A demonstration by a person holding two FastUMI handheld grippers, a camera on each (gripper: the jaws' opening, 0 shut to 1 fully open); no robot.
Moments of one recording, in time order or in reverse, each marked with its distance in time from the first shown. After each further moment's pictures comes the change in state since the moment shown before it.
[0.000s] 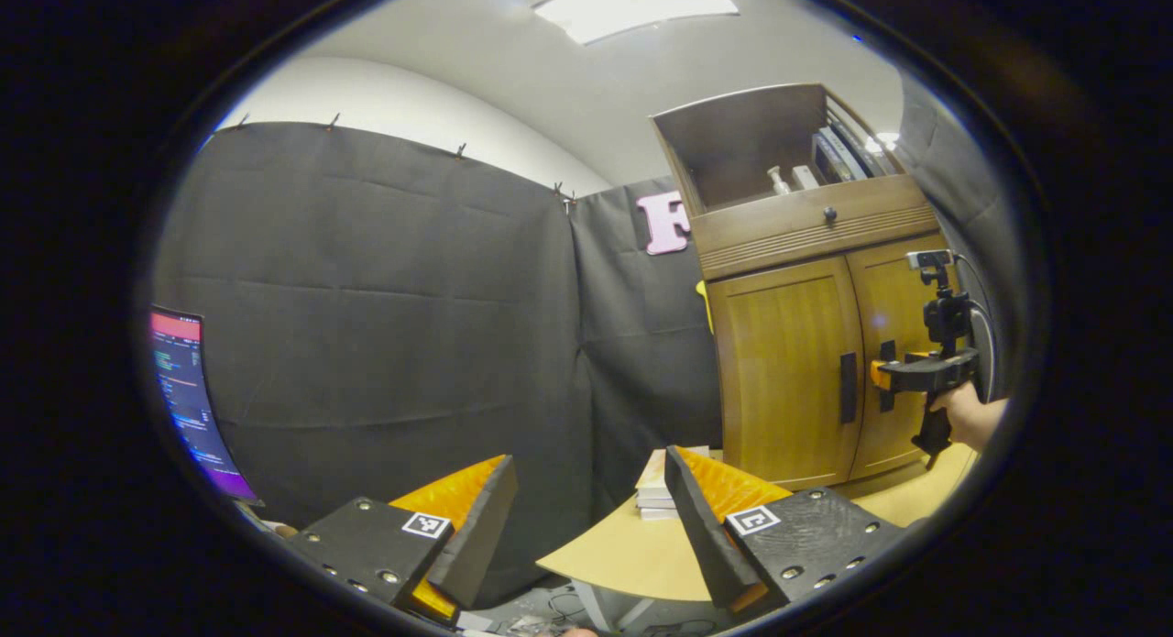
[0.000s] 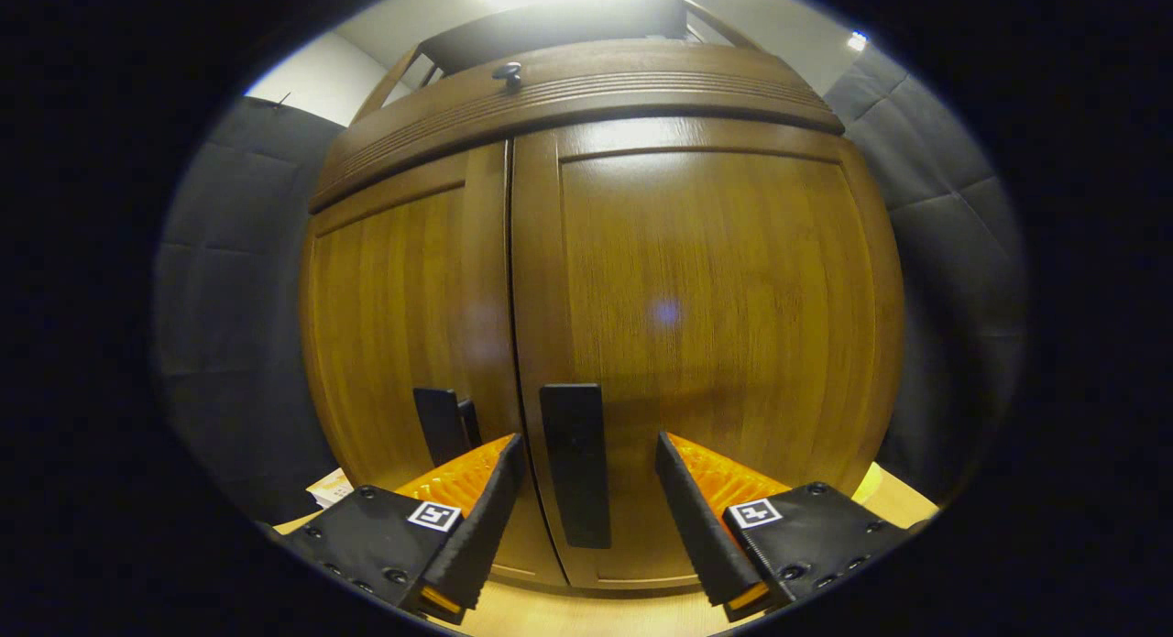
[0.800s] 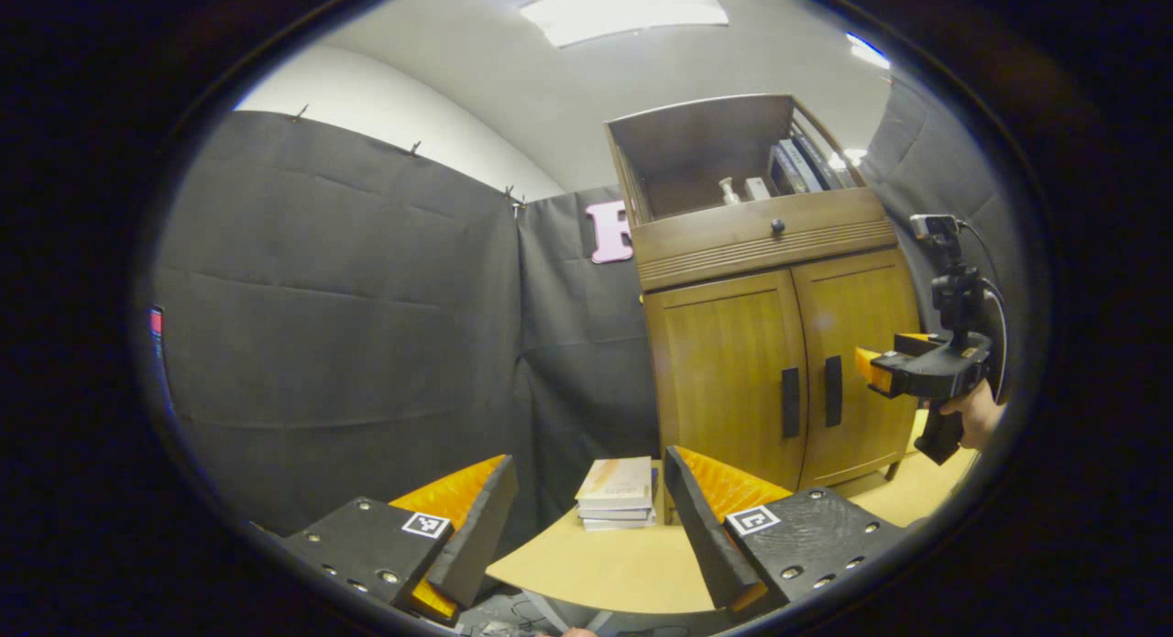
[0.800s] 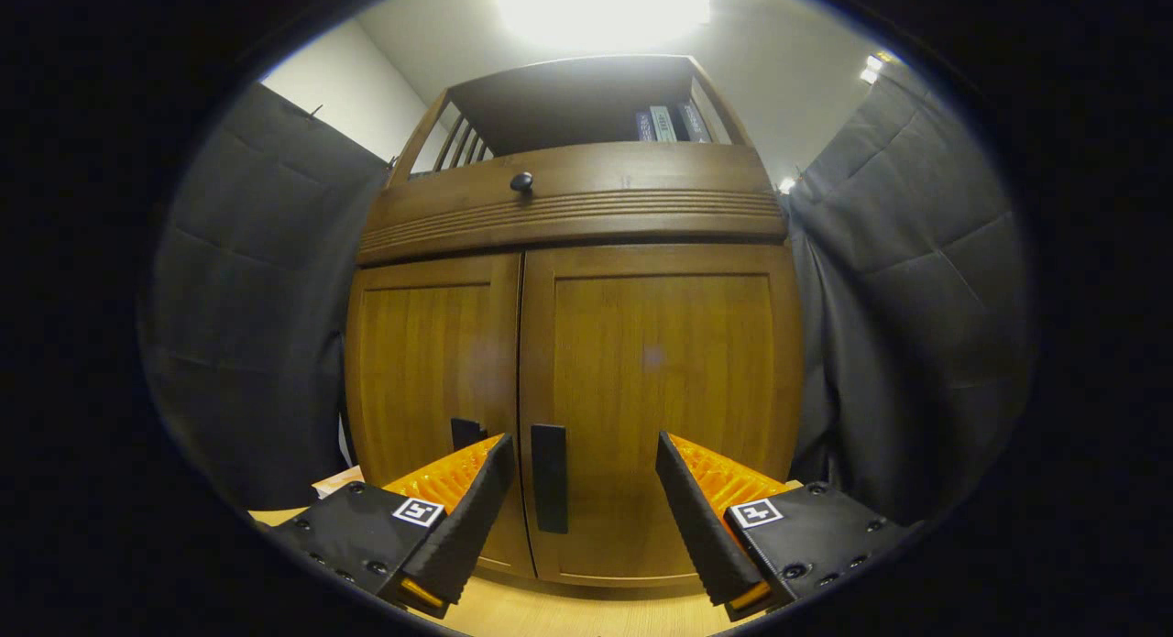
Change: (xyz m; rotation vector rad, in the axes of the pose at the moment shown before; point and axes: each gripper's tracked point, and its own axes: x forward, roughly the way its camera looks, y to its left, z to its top) left arm -0.004 -0.020 0.001 -0.022 -0.033 -0.192; right arm -0.097 -0.017 0.042 -0.087 -0.155 0.003
